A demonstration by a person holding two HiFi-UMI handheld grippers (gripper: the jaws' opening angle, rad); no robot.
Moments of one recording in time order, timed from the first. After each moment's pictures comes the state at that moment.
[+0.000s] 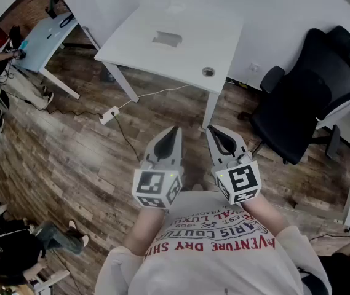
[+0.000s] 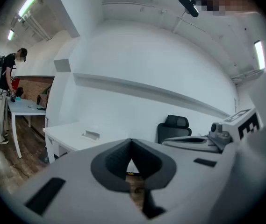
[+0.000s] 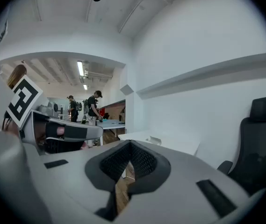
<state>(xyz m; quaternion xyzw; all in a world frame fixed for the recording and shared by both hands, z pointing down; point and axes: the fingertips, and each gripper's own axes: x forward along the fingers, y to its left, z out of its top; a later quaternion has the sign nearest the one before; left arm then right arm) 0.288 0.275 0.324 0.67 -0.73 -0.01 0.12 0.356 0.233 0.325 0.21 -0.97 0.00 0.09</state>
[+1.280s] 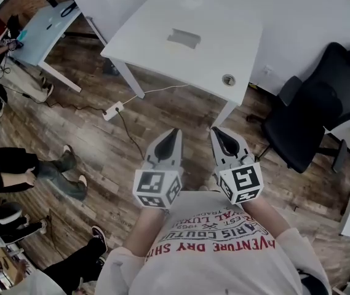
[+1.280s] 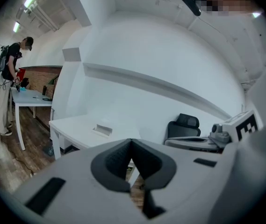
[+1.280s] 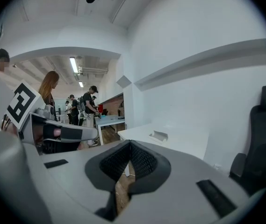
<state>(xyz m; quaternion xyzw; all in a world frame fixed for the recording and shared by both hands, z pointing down) 0.169 0.246 0.361 0.66 -0.73 -0.01 0.17 0.246 0.192 0.358 0.21 -0.97 0.05 0.12</state>
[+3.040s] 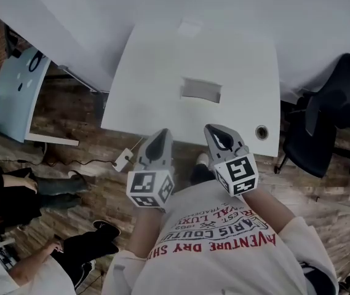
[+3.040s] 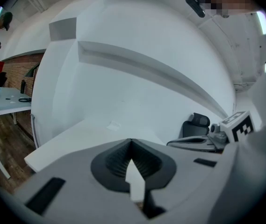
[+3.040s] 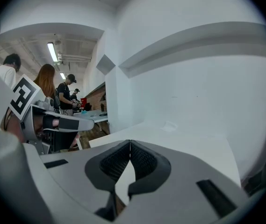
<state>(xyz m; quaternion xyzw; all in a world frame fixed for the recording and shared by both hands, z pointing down) -0.150 0.017 0.389 0.71 -0.68 0.03 0.18 -0.051 -0.028 0.400 0.29 -0.94 0.06 0.16</state>
